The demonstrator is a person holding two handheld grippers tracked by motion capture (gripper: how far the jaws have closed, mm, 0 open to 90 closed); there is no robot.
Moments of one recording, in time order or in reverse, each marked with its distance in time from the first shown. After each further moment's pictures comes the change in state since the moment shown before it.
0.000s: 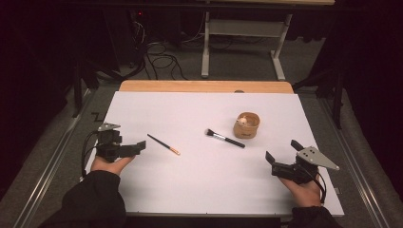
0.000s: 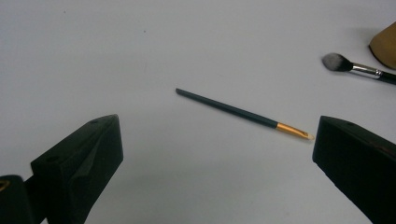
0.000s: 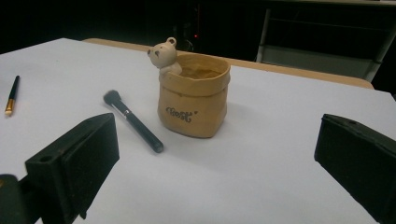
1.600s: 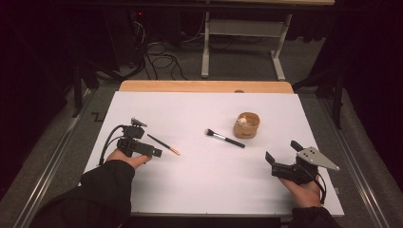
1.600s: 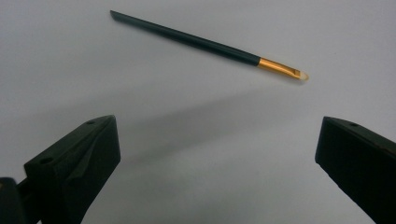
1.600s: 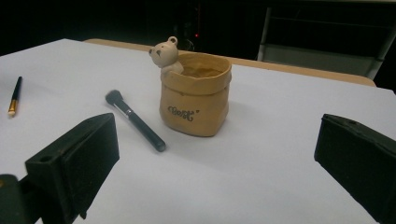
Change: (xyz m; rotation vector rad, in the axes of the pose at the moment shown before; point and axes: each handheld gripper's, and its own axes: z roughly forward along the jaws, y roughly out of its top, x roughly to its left) left arm -0.035 0.022 0.046 0.430 0.001 0.029; right arm 0.001 -0.001 -0.001 0.003 0.005 0.013
